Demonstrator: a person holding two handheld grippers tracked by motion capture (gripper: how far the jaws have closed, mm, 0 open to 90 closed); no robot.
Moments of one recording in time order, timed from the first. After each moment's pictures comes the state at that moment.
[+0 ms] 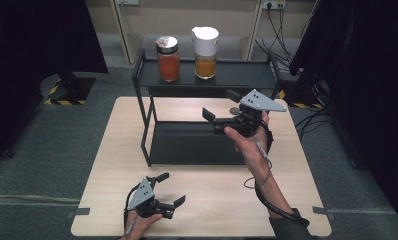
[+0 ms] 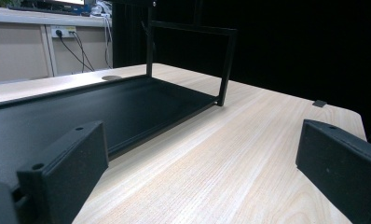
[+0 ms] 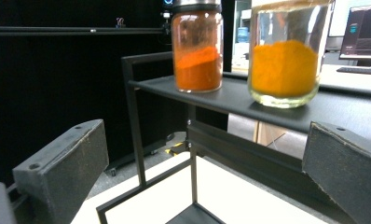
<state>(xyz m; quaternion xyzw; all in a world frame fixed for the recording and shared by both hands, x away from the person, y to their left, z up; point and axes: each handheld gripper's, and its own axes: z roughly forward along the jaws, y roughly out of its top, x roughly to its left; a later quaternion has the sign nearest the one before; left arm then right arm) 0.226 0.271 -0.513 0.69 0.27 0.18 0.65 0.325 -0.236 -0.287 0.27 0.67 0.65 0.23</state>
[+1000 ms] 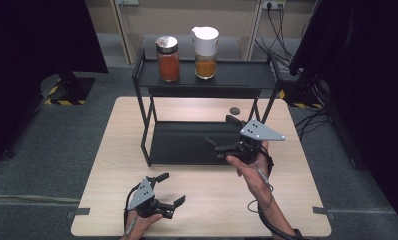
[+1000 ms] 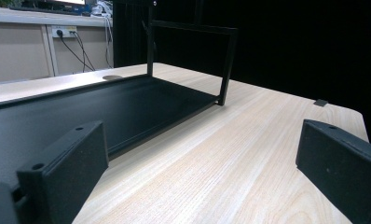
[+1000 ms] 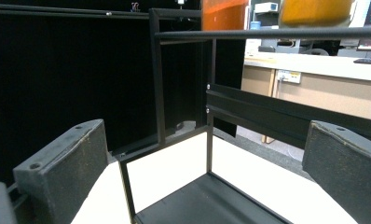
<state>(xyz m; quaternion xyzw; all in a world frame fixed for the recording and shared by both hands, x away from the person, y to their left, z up) 0.225 0.271 -0.514 0.69 0.27 0.18 0.65 0.297 -0.249 -0.338 0.25 0.69 0.65 0.22</state>
